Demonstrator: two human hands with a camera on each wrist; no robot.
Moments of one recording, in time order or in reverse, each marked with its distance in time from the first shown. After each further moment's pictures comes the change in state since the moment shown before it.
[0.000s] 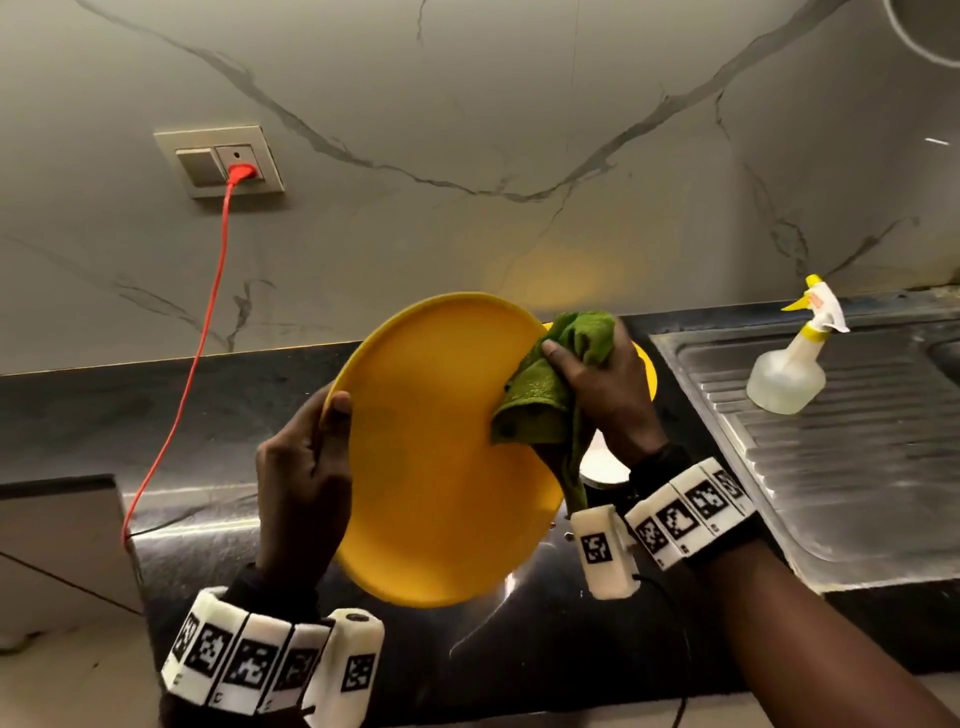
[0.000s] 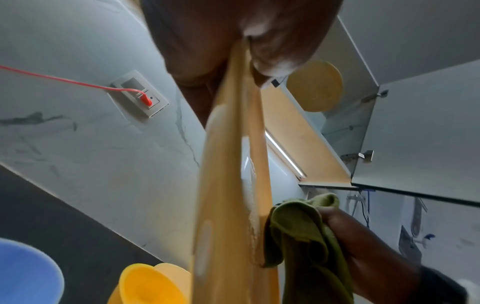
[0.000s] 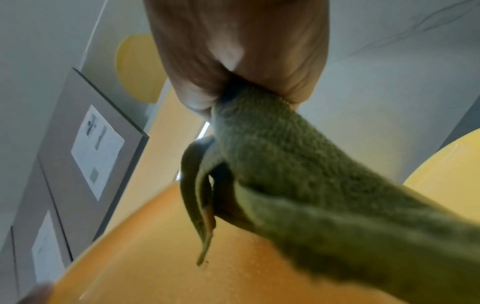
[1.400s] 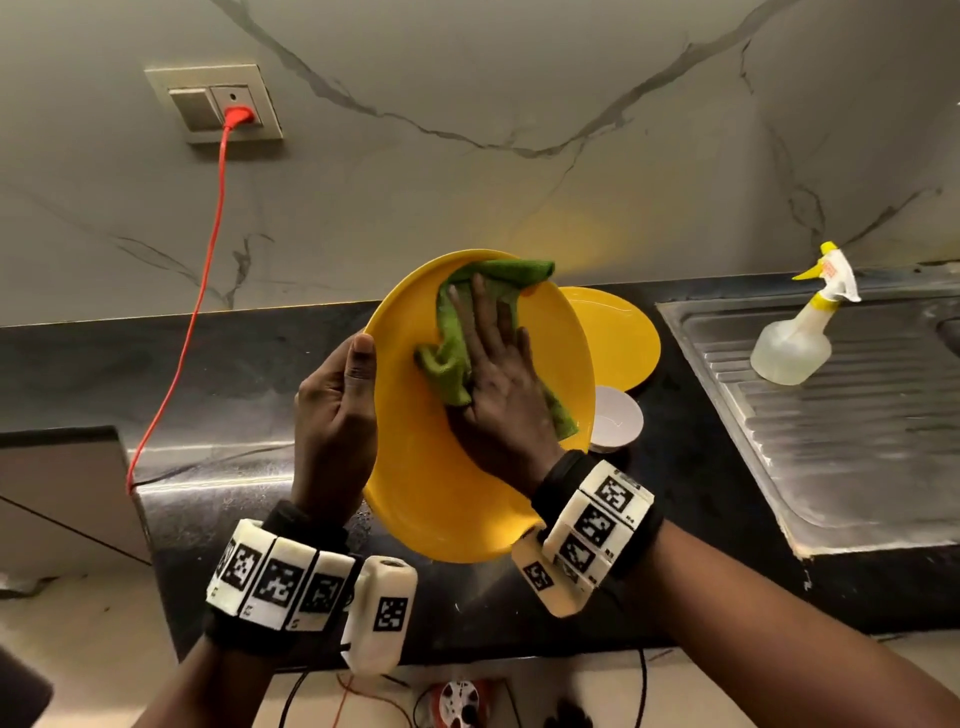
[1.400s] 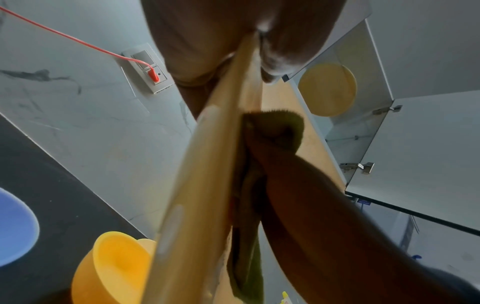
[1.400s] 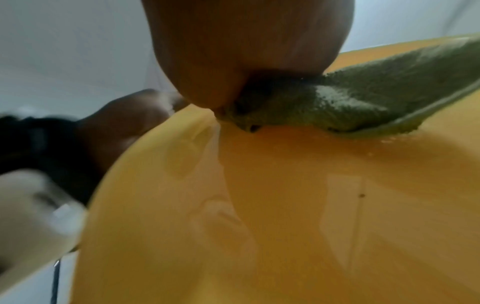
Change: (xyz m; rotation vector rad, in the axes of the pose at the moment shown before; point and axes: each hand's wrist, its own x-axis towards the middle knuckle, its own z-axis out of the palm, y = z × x) left_hand -0.001 0.009 0.022 -0.219 -0.039 -0.120; right_hand -0.061 0.005 0.072 -0.467 -0.352 -0.470
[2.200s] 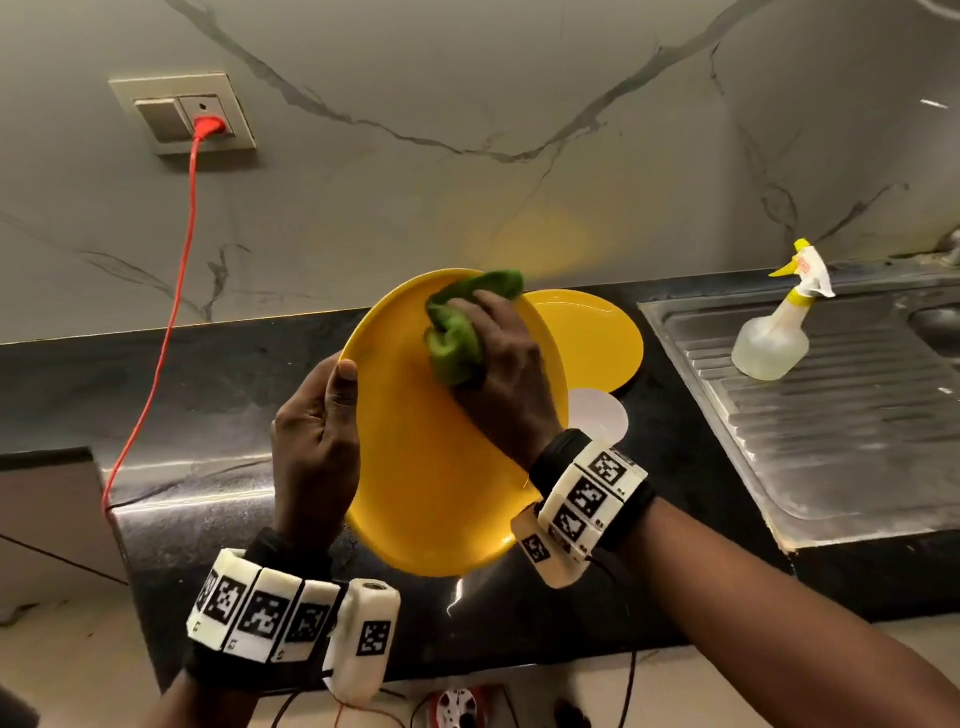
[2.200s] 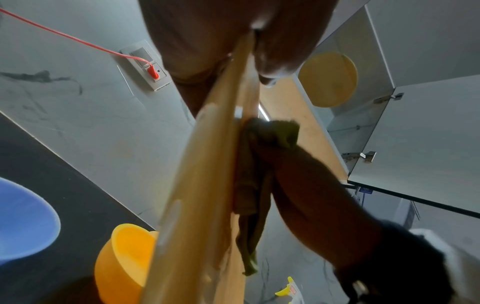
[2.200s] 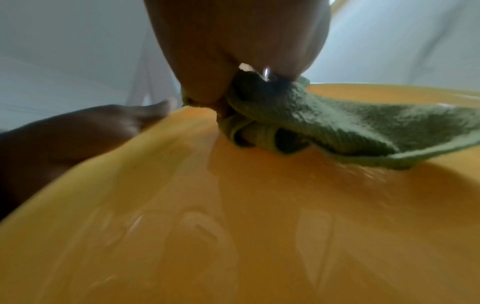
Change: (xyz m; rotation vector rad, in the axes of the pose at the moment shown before) left_hand -0.004 -0.011 -0.002 0.069 -0.019 0.043; right_hand 0.019 0.019 -0.009 0.116 0.273 0.001
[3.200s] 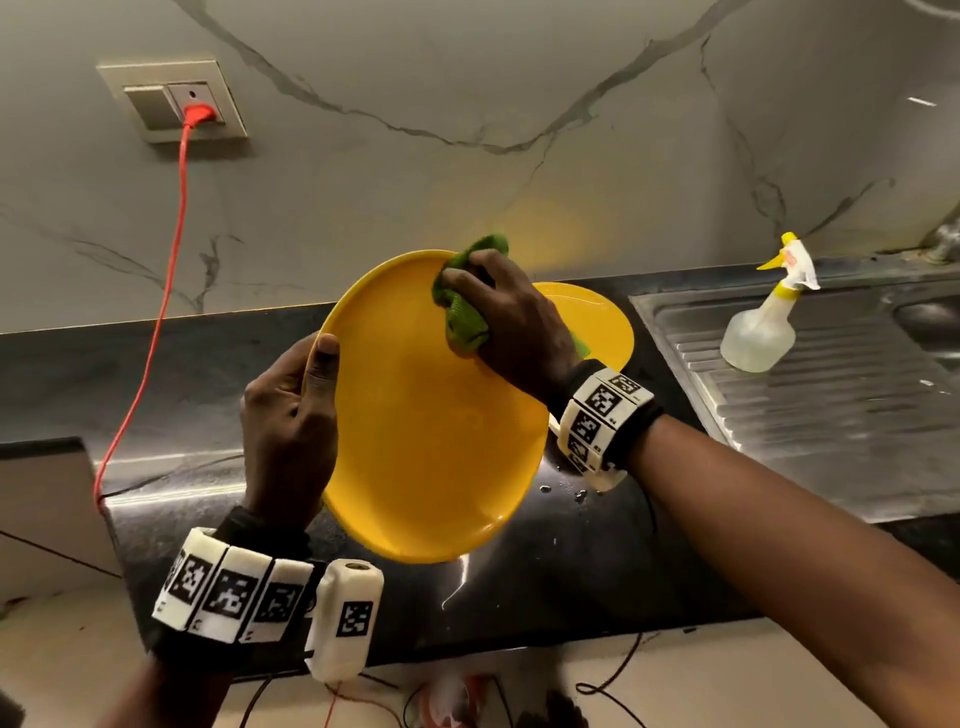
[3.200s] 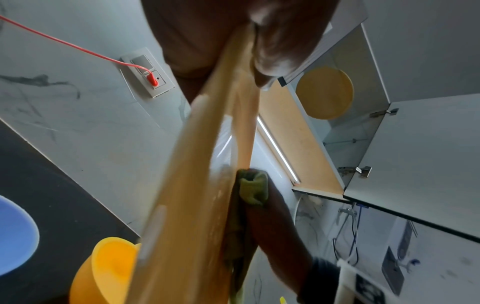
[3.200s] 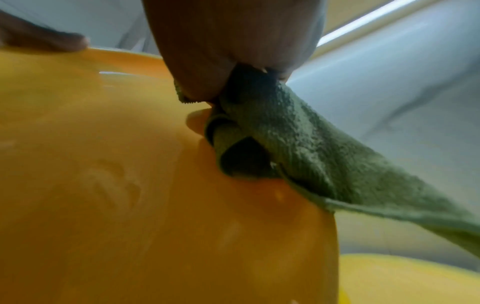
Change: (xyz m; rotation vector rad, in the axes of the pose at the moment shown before) left_hand 0.003 0.014 -0.010 0.049 0.036 -0.001; right_hand 0.038 0.026 -0.028 -0.333 -0.145 -0.374
